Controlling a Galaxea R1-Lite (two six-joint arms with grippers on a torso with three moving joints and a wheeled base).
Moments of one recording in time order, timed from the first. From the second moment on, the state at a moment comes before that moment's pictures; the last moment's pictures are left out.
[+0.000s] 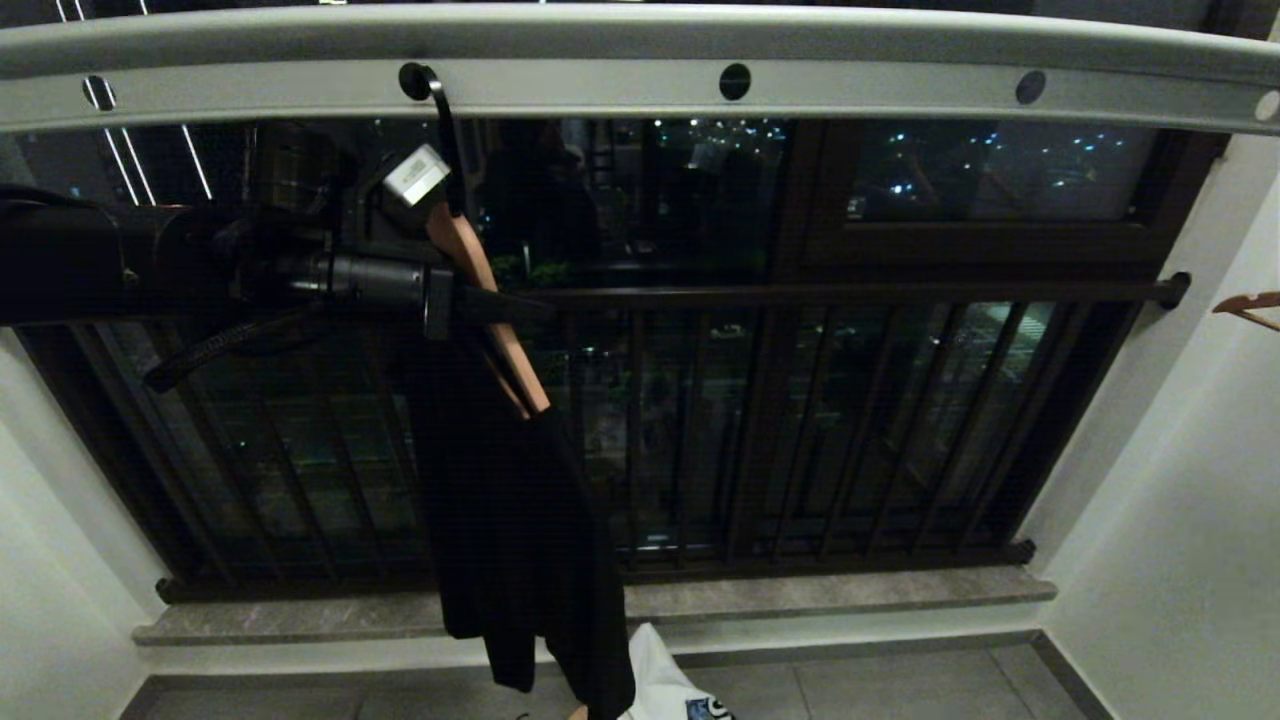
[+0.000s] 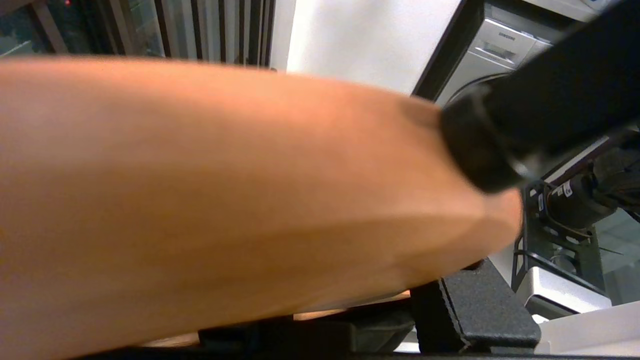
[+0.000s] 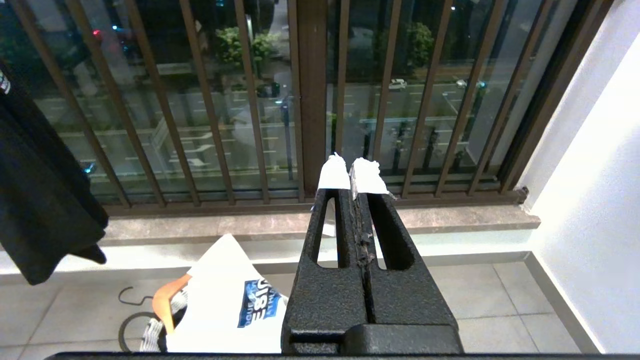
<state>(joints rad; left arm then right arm) -0.19 1.93 -1.67 0.12 -1.06 0.18 -0.01 0.00 0.00 0.00 0.00 0.02</state>
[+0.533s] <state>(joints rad) -0.17 1.94 -1.62 0.11 -1.07 0.19 -0.01 0.00 0.00 0.00 0.00 0.02</state>
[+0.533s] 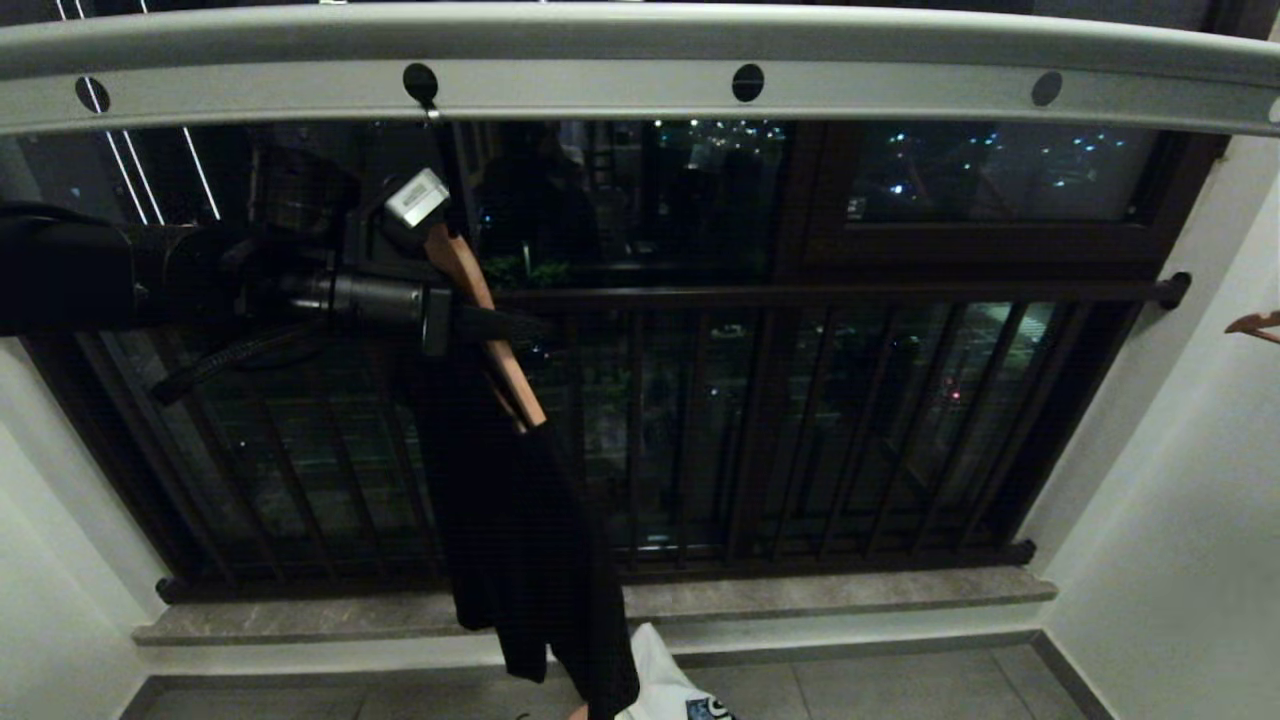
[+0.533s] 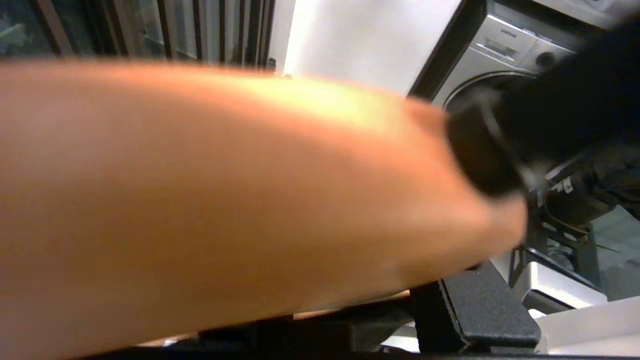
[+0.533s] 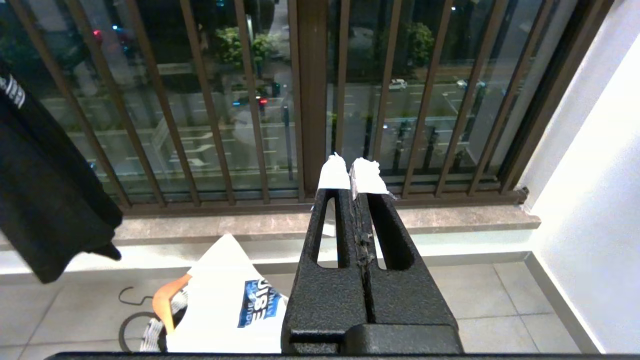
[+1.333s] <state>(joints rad) -0.17 1.92 -1.55 0.11 -1.06 0.20 -0.01 0.00 0.00 0.00 0.00 0.02</state>
